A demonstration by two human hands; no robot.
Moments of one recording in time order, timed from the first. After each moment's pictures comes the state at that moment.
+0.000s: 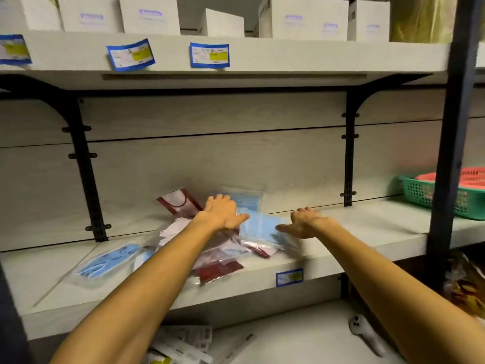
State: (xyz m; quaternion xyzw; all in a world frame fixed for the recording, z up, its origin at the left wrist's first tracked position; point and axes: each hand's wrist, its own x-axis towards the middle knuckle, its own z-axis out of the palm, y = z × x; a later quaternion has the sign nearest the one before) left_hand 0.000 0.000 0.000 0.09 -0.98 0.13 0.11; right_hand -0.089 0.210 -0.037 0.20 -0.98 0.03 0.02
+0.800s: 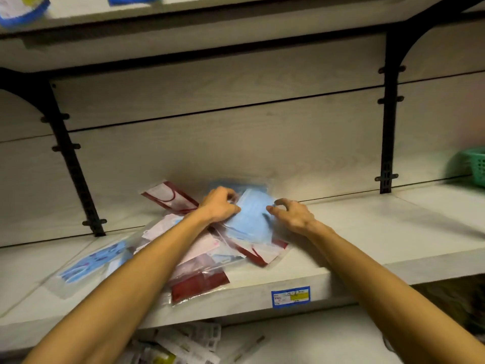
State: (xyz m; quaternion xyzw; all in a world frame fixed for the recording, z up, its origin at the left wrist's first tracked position) left_hand -0.084 -0.038 -0.031 0.15 -0.96 -0.16 0.18; right_hand -0.183 0.159 -0.088 0.26 -0.89 0.36 0.00
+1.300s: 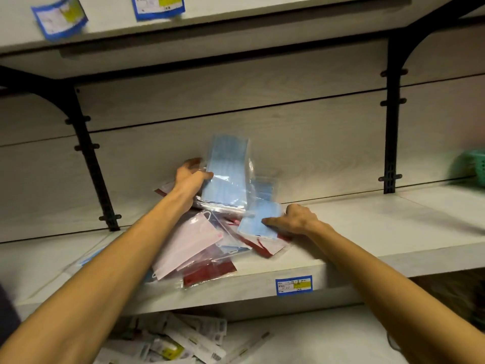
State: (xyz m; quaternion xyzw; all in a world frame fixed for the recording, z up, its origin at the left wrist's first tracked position) left_hand -0.035 -0.066 0.013 0.17 -0.73 -0.53 0.40; right_hand -0.154 0.154 -0.091 0.21 -0.92 0.32 -0.05
